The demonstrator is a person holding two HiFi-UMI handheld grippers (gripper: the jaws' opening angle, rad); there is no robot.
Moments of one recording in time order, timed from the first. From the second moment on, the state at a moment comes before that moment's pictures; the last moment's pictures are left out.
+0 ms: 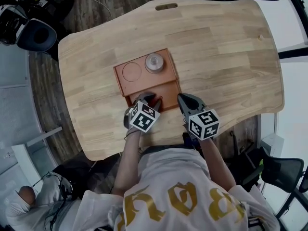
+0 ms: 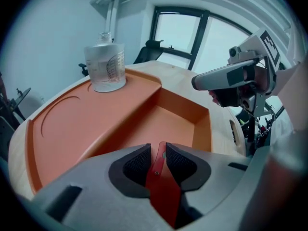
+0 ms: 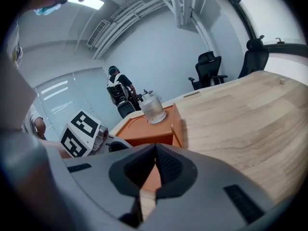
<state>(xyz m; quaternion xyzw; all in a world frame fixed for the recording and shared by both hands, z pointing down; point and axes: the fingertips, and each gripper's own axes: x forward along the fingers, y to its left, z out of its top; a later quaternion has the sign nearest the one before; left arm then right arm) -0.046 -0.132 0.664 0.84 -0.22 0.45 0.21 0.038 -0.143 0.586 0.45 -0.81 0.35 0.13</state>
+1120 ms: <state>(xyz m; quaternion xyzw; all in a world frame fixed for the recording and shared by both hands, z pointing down) -0.048 -0.134 0.665 0.83 -0.24 0.48 0.16 0.051 -0.144 0.572 0.46 -0.81 0.36 0.11</state>
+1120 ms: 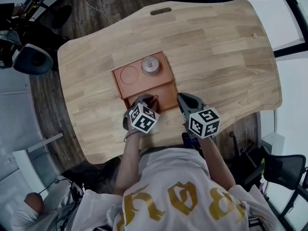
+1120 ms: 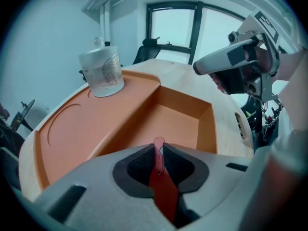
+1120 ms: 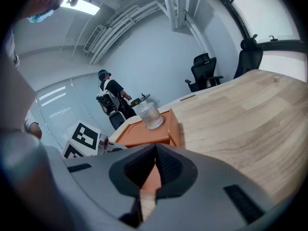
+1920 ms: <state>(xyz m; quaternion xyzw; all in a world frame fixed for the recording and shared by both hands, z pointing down) -0.059 -0.142 0.598 0.86 -0.32 0.35 0.19 0.048 -0.132 0.546 0.47 -0.81 0.33 0.10</state>
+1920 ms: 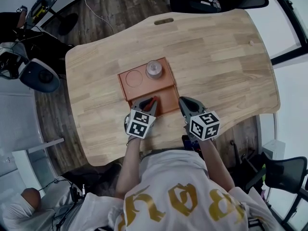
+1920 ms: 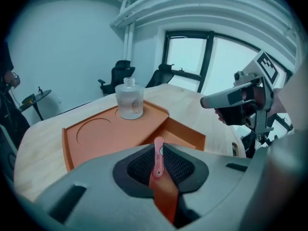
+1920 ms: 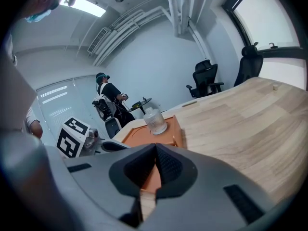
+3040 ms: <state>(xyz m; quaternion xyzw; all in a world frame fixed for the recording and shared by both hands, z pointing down) -0.076 -0.132 0.494 0.89 -0.38 0.15 0.21 0.034 -0.124 0.497 0.48 -0.82 0.30 0.06</state>
